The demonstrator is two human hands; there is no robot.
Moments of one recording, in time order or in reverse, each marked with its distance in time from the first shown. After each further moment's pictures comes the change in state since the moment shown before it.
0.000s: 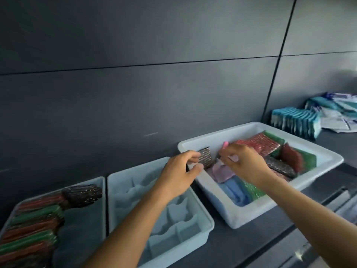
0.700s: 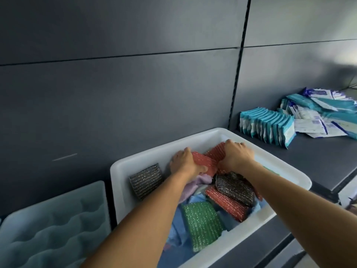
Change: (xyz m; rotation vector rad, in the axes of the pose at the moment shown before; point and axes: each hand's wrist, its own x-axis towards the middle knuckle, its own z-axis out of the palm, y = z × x) left_hand 0.218 0.031 0.208 0.304 -0.135 -0.409; right_hand 0.115 0.200 -0.034 -0.395 -0.215 0.366
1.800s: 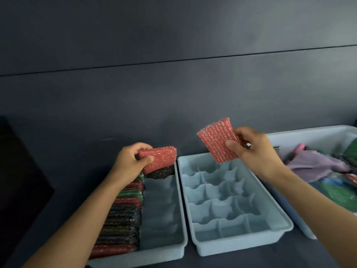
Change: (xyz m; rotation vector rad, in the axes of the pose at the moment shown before) left_hand -0.289 -0.369 -0.278 -0.338 0.461 -0.086; right_hand -0.214 -0.300 -0.015 0.975 0.165 -0.686
